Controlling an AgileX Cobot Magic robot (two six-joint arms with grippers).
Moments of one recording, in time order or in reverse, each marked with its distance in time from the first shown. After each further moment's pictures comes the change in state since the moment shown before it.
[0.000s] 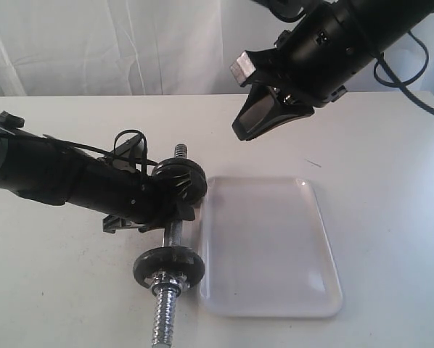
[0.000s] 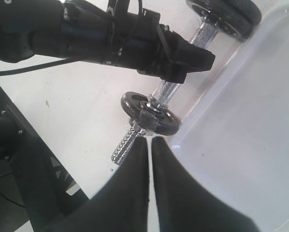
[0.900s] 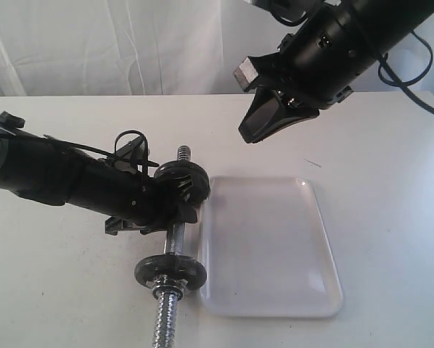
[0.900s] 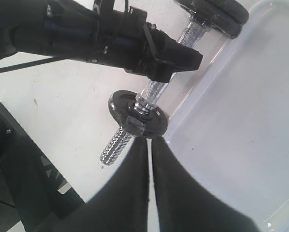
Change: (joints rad) left arm 0.000 0.002 0.000 0.005 0.032 -0.004; right arm 0.000 0.000 0.000 -0.043 0.000 0.021
